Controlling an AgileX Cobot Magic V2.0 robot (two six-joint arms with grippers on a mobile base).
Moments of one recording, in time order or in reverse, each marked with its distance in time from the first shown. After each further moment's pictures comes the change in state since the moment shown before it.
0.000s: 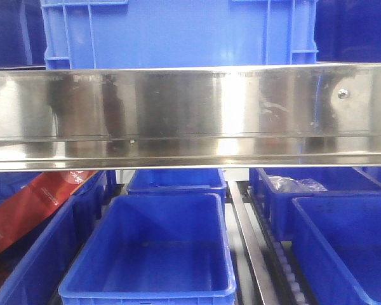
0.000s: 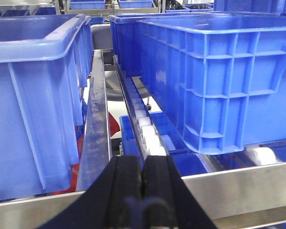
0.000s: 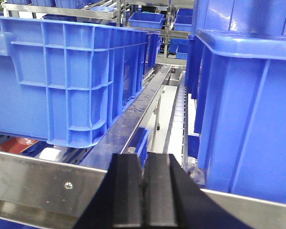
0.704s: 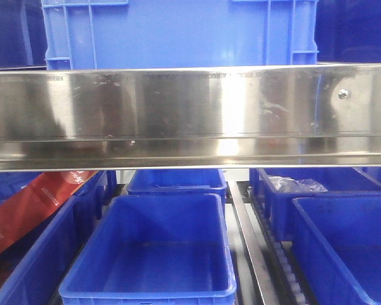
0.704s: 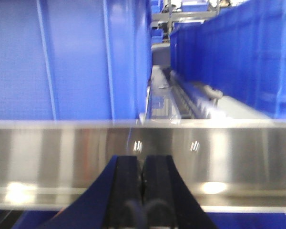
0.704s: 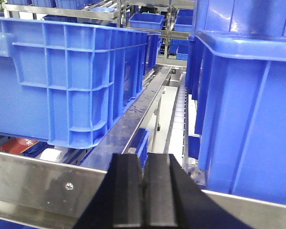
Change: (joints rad) left arm 0.154 -0.383 0.471 0.081 -0.251 -0.078; right arm 0.000 0.000 0.000 0.000 -0.002 0.000
